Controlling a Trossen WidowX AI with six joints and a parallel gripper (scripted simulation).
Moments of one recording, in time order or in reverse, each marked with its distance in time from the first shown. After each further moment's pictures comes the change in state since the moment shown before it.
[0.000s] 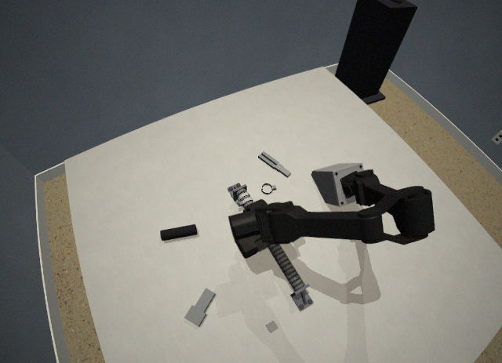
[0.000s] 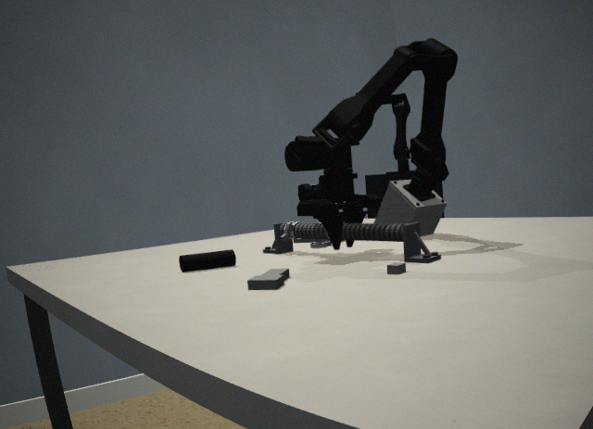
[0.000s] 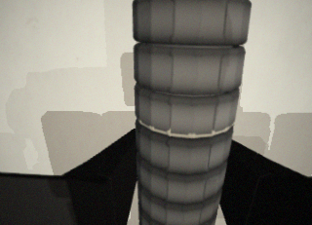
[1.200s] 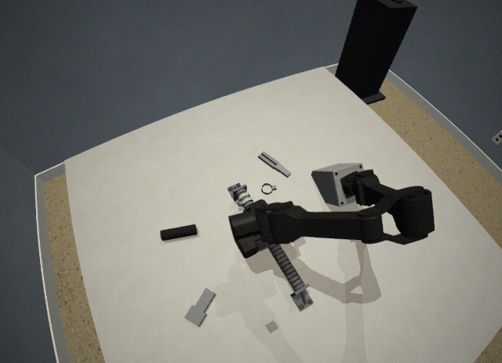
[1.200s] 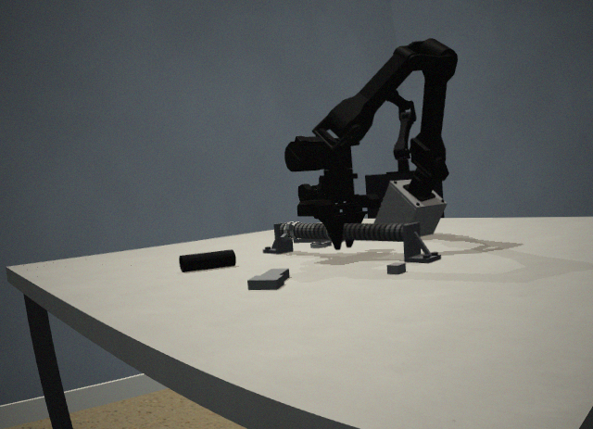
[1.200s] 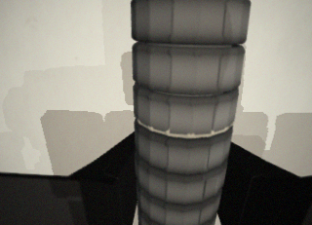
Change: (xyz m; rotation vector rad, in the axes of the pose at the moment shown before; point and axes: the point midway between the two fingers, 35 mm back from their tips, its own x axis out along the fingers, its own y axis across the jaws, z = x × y) arm 0.000 0.000 0.000 0.001 0.002 -0.001
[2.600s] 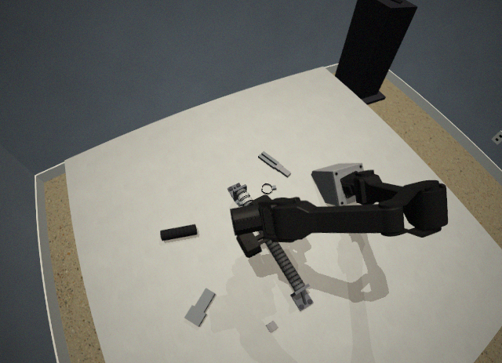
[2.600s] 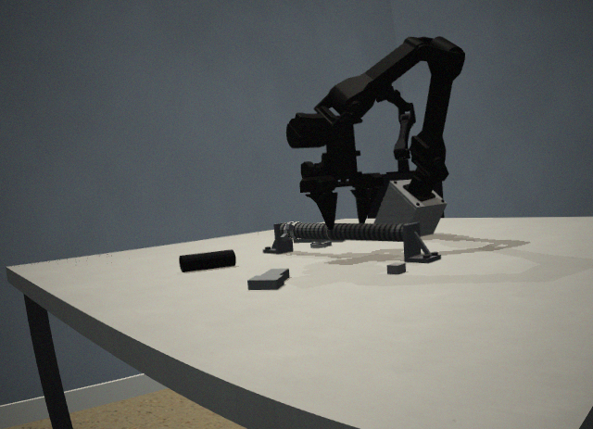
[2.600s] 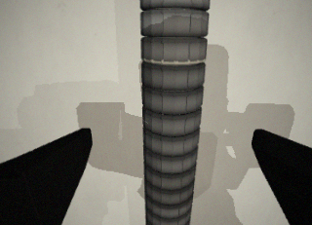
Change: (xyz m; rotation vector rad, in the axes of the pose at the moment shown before) arm -0.044 0.000 -0.012 0.008 0.003 -0.002
